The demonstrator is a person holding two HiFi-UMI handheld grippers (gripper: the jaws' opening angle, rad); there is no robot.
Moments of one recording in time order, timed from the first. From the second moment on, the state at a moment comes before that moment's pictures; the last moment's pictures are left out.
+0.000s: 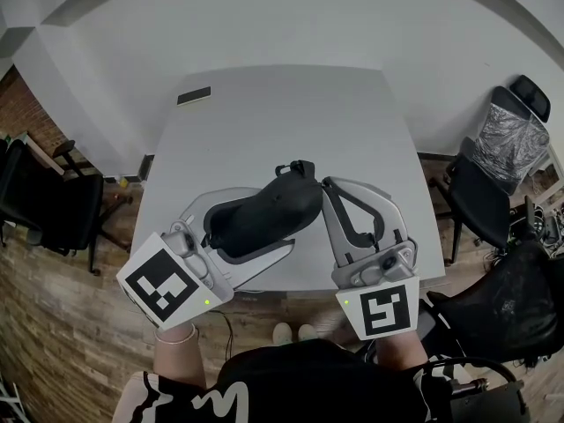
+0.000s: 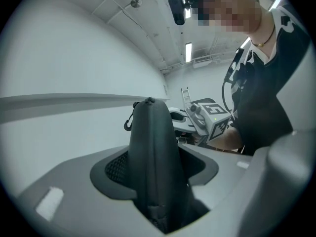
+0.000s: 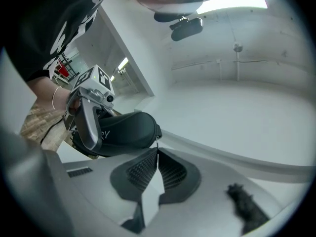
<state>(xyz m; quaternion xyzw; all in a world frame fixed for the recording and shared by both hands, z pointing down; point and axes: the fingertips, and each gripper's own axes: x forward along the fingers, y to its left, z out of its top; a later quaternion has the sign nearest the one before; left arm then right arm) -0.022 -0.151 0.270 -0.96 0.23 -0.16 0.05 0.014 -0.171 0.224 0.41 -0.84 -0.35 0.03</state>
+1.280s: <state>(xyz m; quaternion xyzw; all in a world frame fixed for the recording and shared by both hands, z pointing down) -0.022 -0.192 0.316 -0.99 0.17 -0.01 0.03 -0.017 -0.198 0.254 0.40 -0.82 -0.39 0.13</state>
